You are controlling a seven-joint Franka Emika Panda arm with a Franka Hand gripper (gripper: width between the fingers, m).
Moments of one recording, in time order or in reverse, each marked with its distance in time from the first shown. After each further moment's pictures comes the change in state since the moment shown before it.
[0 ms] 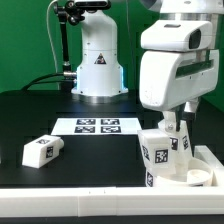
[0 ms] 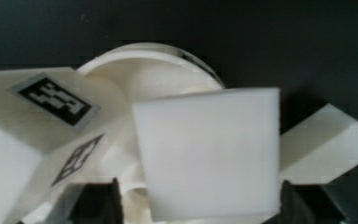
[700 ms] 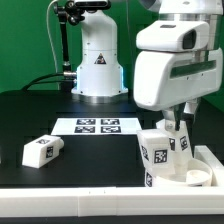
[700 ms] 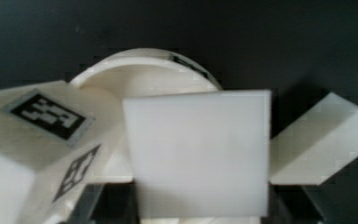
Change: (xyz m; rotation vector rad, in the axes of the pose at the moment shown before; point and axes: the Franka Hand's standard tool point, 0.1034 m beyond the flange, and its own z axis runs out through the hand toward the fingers) arm 0.000 0.000 0.000 0.002 0.002 0.201
